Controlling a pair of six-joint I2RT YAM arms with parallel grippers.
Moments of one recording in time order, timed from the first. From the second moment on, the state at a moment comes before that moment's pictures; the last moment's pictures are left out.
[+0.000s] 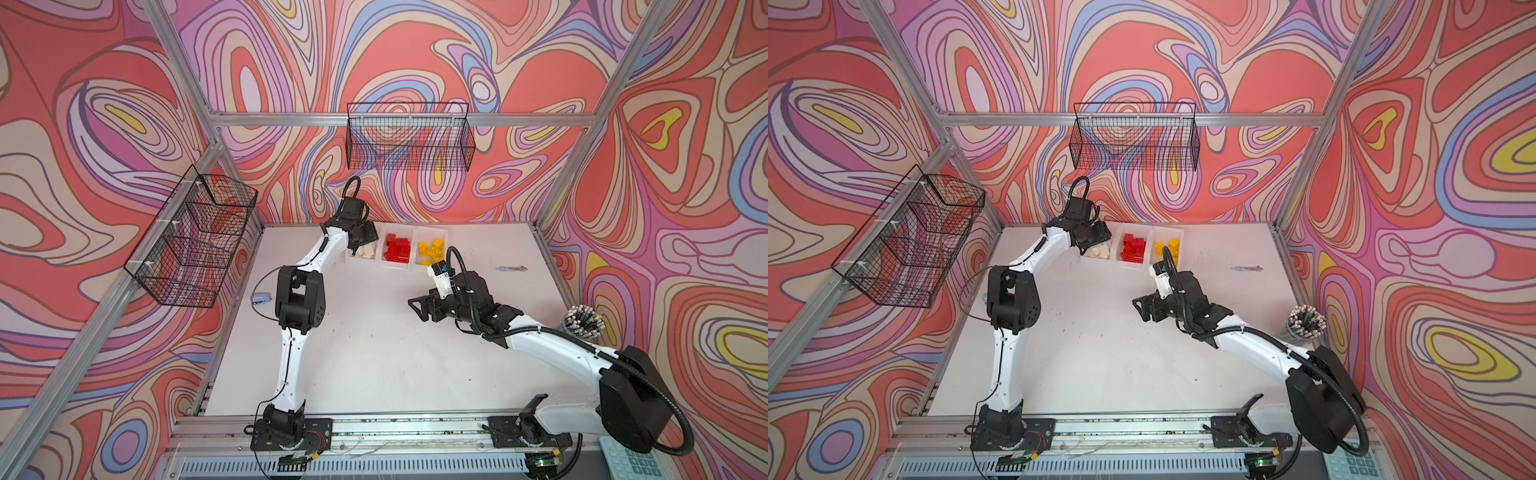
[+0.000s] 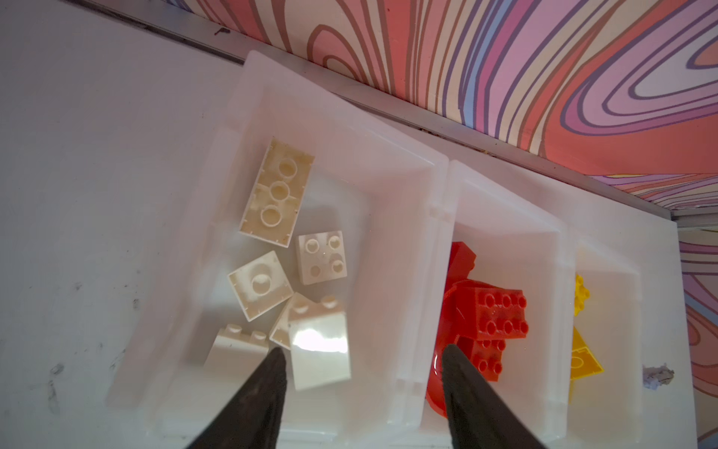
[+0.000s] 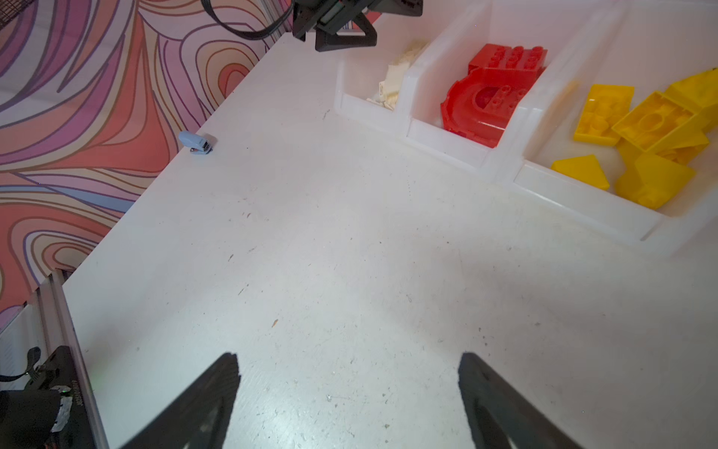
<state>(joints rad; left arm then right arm) -0.27 2.33 2.11 -0.62 0.10 -0.56 0.62 1.34 0.80 0.00 -0.20 0.25</state>
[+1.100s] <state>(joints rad) -0.27 1.17 1.09 -0.42 -0.21 -0.37 0.62 1.07 0.54 0.25 0.35 0.22</state>
